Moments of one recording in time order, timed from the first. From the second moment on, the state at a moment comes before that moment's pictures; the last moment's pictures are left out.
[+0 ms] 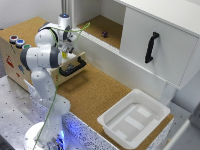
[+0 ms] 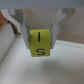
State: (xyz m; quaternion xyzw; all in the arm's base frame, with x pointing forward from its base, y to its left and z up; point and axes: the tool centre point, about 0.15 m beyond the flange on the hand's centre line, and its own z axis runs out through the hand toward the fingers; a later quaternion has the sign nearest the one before) arm 0.393 0.306 0.398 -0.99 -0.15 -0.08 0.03
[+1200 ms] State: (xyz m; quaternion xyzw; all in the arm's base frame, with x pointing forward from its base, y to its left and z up) arm 0.388 0.068 0.460 -1.00 -0.03 -0.08 0.01
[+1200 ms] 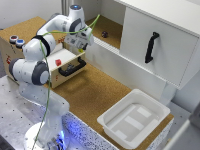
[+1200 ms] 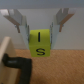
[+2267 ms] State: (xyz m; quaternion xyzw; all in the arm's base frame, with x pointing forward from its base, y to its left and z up) arm 0.405 -0.103 0.284 -0.99 -0.02 -0.10 0.02
